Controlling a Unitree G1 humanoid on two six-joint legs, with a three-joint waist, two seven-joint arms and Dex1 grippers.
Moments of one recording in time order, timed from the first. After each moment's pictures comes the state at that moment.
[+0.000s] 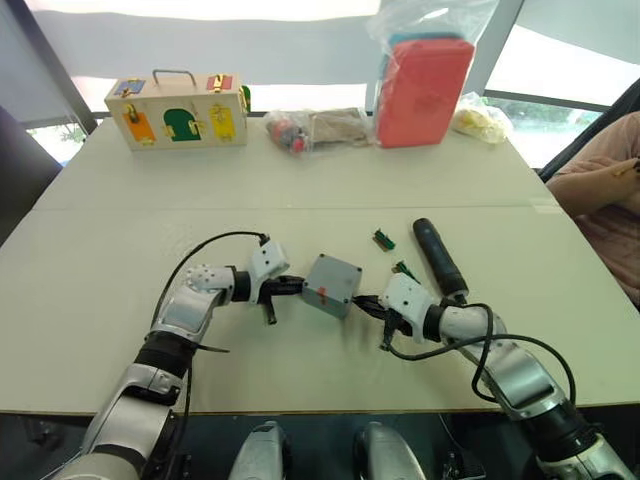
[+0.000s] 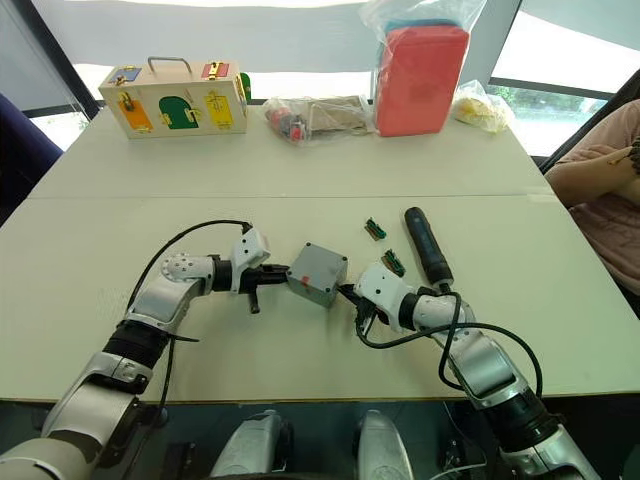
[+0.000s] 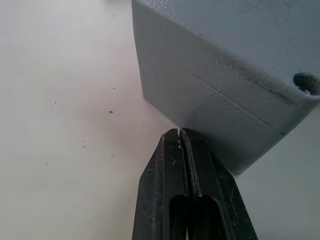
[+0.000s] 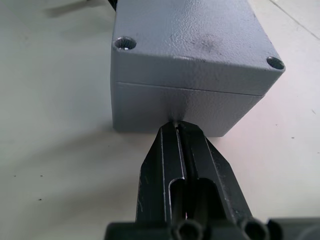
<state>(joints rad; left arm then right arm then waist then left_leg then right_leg) -0.57 0.42 -0.21 0.40 -0.12 0.15 -1.10 -0.22 -0.58 0.29 -0.22 0.09 0.33 0.70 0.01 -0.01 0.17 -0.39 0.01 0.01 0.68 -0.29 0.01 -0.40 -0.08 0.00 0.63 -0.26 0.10</state>
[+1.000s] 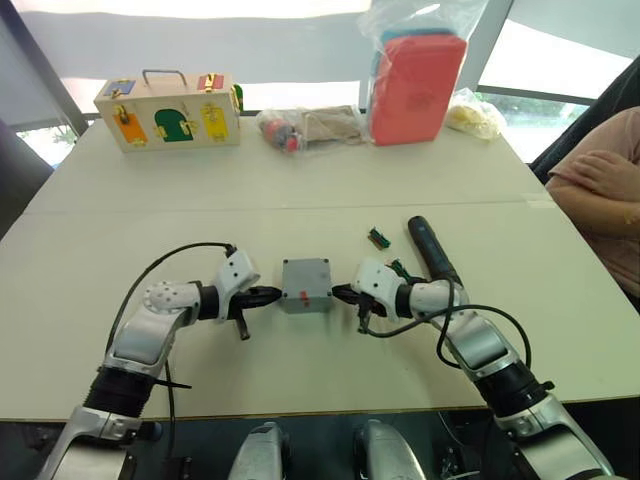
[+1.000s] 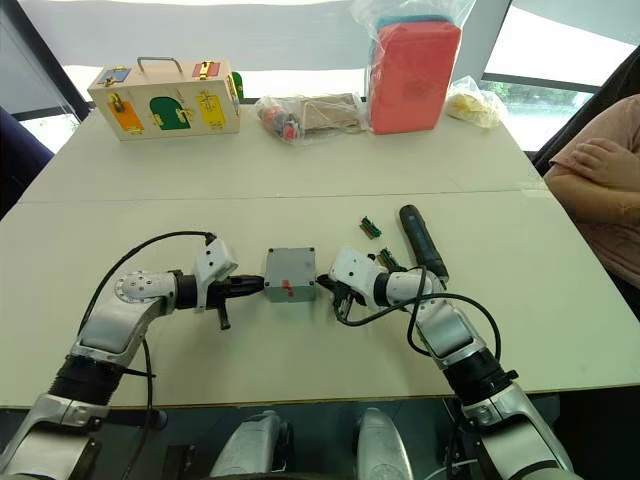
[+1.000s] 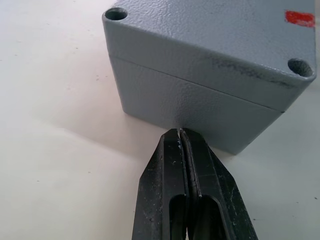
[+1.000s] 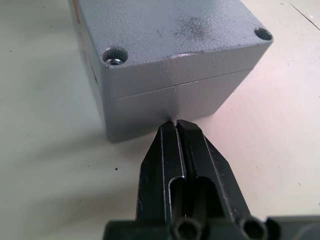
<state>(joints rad) -0.35 0.56 -0.11 0.07 -0.18 0.32 -1.03 -0.43 -0.45 0.34 0.00 -0.02 0.27 0.85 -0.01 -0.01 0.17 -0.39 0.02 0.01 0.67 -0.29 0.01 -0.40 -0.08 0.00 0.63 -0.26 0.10</state>
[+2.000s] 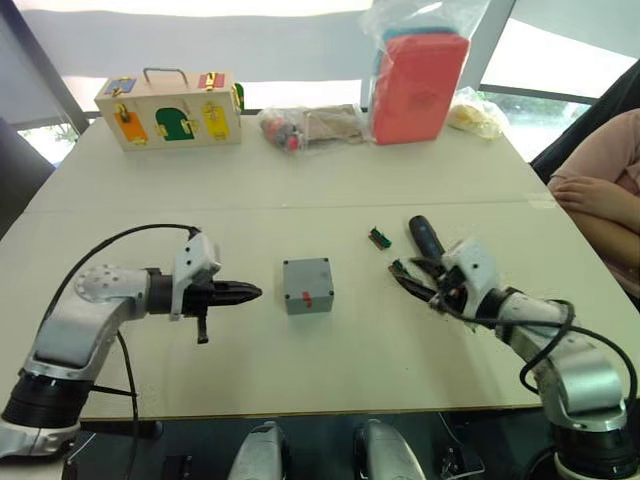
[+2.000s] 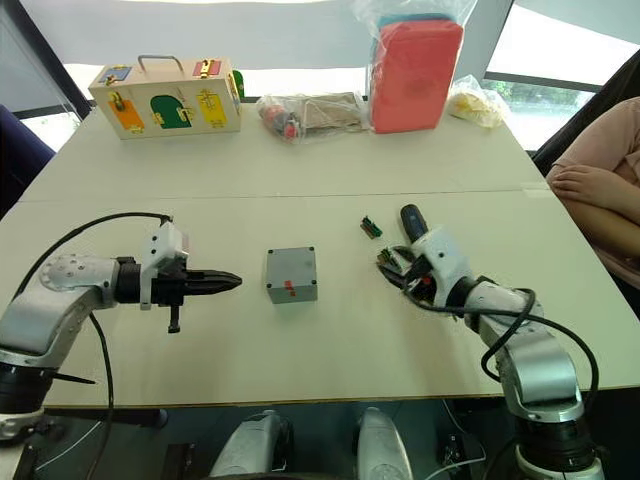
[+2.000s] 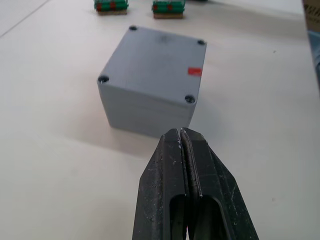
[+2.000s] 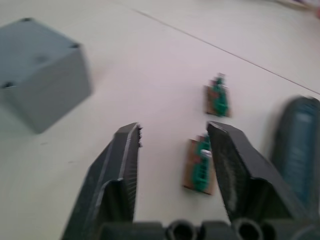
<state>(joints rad) -0.36 0.82 0.03 -0.20 -0.46 0.51 -1.20 -0.15 -0.52 -0.17 -0.50 0.26 0.83 0.61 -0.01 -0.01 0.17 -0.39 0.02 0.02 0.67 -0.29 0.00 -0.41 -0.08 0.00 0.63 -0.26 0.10</state>
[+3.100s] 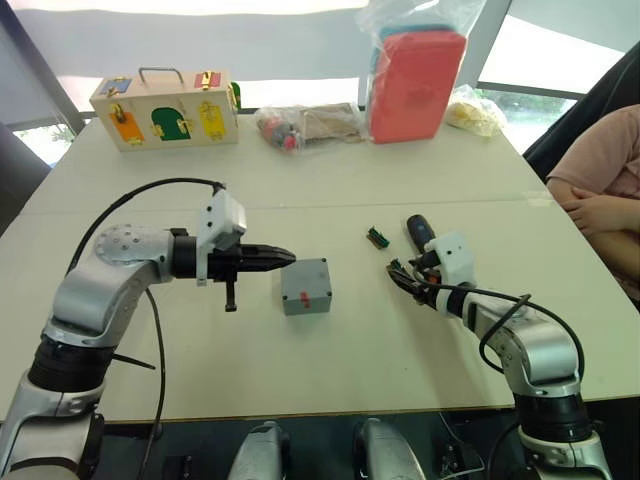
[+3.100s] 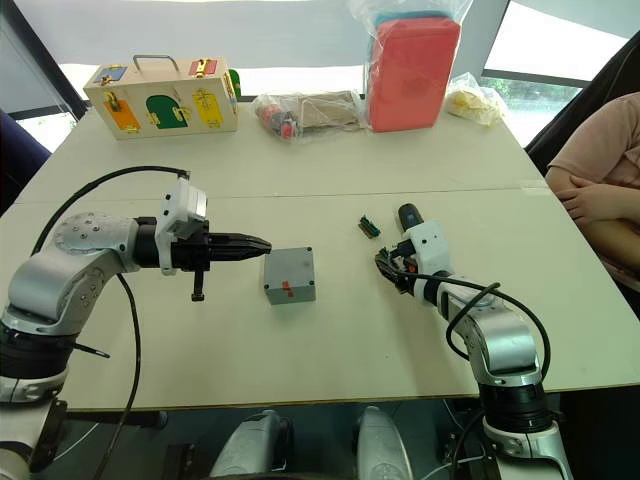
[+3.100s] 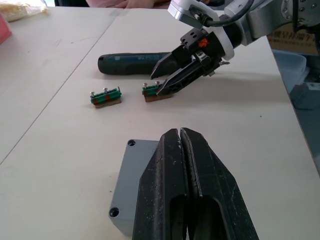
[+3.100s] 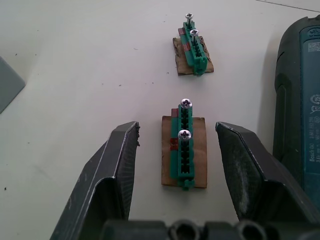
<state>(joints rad) -0.51 0.74 -0.03 -0.27 -0.51 0.56 -1.14 -0.28 -0.42 -0.06 -0.31 0.26 0.90 0.42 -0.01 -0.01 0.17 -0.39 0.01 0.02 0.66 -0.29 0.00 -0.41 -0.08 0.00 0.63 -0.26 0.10</state>
